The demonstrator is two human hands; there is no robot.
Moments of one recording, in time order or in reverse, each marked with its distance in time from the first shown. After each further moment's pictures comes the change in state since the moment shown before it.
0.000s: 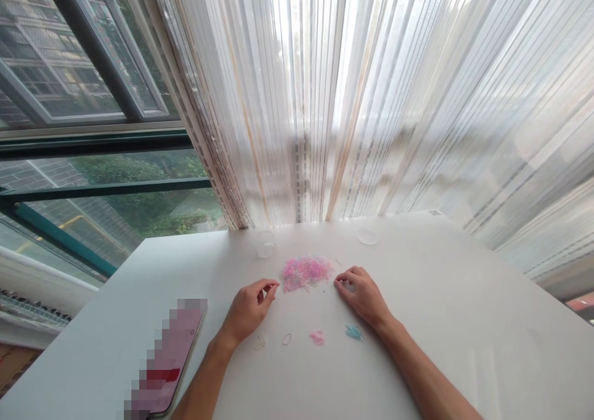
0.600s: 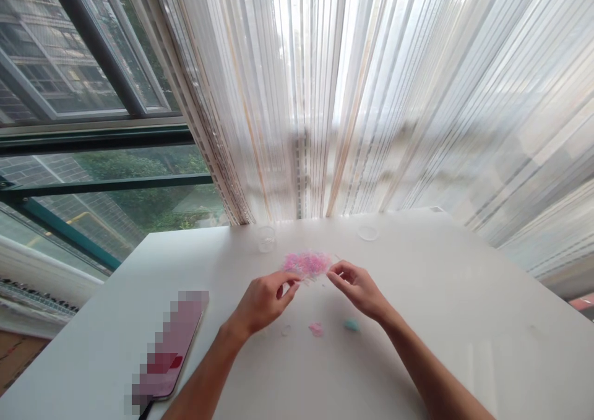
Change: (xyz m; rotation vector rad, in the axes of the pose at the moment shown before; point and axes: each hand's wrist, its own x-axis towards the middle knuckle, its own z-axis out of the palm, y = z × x) left_hand 0.007 0.050 -0.007 0.053 -0.107 0.222; right_hand 0.006 -0.045 -0.023 0.565 -0.201 0.079
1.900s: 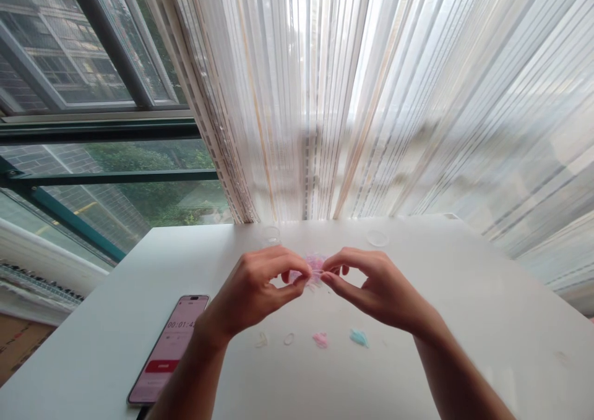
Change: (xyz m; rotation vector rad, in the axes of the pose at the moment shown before) left_hand 0.022 0.054 -0.075 -0.150 0.146 0.353; right_hand 0.010 -0.114 -0.019 -0.302 -0.117 -0.408
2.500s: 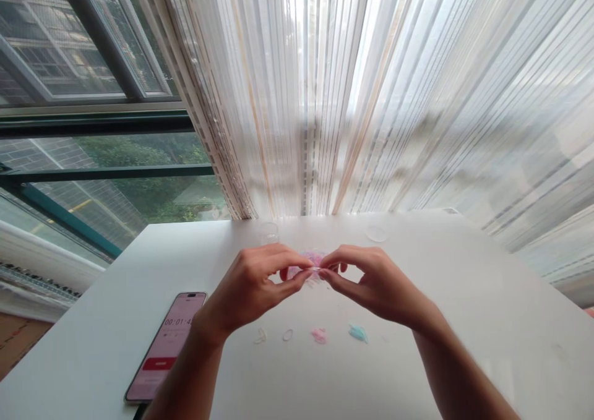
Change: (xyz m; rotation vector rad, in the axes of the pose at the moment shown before) left_hand 0.001 -0.003 0.003 0.035 -0.005 -0.027; right_hand 0.001 0.006 0.002 0.002 -0.026 0.024
